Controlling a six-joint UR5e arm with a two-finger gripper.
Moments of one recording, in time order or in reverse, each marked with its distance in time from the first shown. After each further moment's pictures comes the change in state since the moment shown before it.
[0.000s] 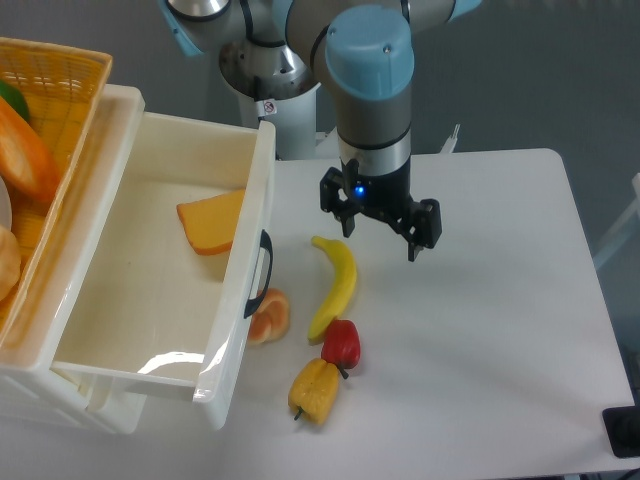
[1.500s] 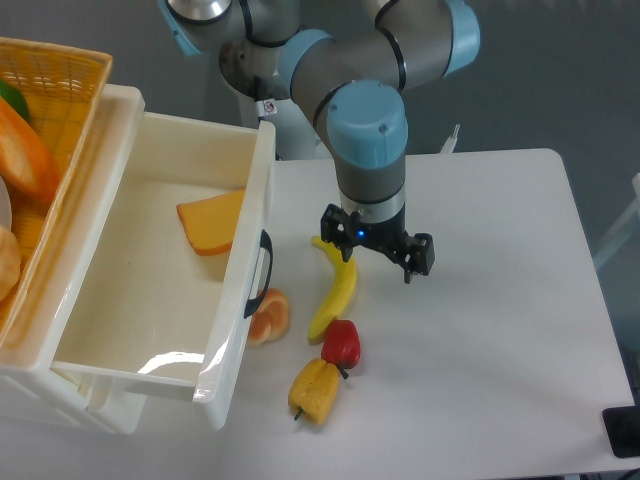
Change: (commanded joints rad) arm -0.021 -0.089 -0.049 0.026 0.032 -0.216
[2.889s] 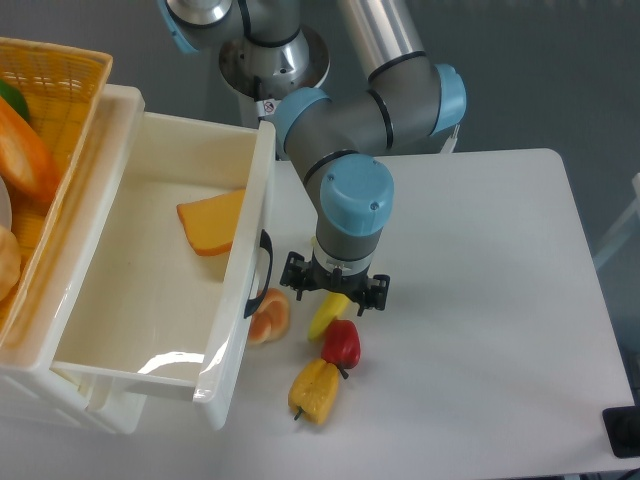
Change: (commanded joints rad) arm -0.020 -0.094 -0.011 -0.025 -0.215 -0.106
